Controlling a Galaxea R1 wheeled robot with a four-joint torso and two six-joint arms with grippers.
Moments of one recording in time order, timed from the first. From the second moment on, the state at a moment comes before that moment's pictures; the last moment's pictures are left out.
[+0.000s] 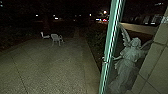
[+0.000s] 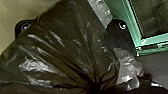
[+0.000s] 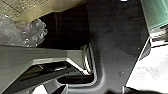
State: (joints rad) left arm 1.54 3.01 -2.58 -0.10 -0.15 0.20; right arm -1.56 3.00 -2.65 -0.75 0.06 0.85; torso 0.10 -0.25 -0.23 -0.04
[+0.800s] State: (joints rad) left arm 1.54 3.01 -2.58 -0.10 -0.15 0.20; right arm -1.56 3.01 -2.66 -0.77 0.05 0.85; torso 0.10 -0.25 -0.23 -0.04
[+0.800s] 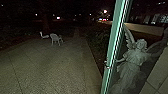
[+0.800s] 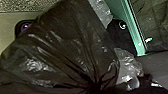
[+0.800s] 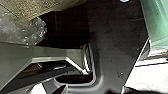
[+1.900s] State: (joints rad) left arm 1.54 3.01 -2.58 -0.10 -0.16 0.20; right arm -1.57 3.01 -2.67 -0.78 0.05 0.85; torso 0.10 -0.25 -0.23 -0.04
